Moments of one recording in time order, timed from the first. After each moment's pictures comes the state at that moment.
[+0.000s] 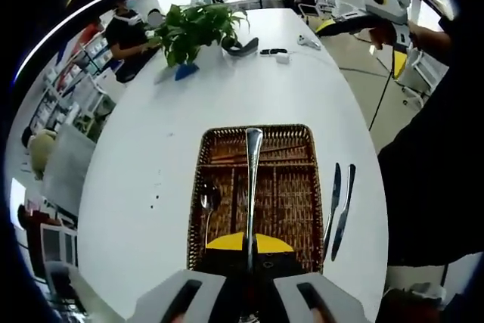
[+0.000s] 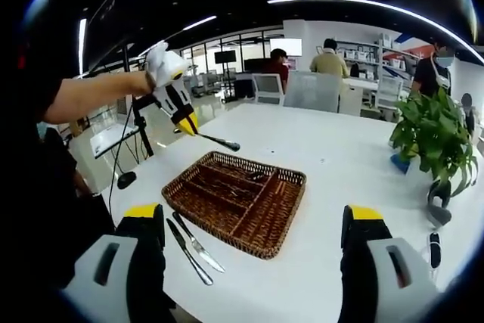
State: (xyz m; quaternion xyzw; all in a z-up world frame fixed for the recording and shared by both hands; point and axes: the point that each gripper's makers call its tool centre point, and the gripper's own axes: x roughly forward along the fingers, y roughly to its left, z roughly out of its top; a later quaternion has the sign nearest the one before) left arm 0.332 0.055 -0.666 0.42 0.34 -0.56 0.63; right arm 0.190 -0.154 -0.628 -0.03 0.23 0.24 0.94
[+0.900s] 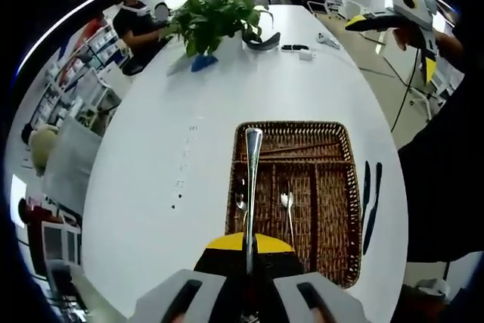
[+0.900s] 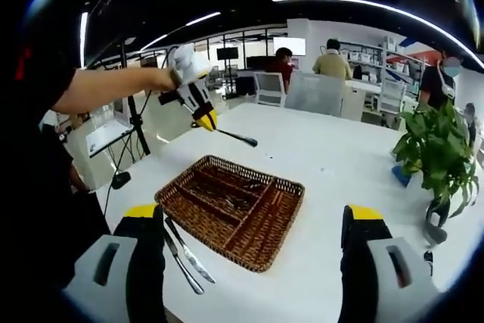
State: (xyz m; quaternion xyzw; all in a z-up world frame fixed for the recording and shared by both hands) left arm 0.405 0.053 -0.672 0.42 0.35 -0.55 0.63; right arm 0.223 -0.149 -0.623 -0.07 0.24 0.24 0.94
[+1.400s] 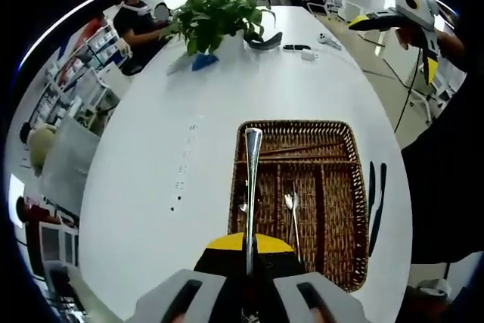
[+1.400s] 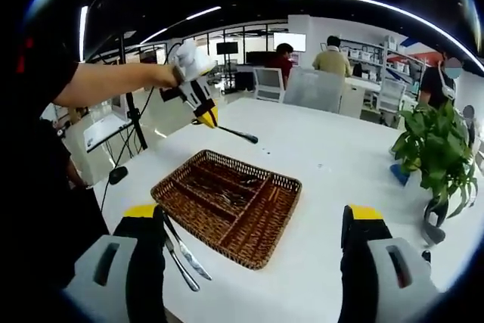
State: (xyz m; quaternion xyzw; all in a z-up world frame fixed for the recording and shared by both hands) left arm 0.410 0.046 -0.690 0.42 0.35 -0.56 0.63; right arm 0.225 -0.154 -0.627 -0.06 0.25 0.24 0.94
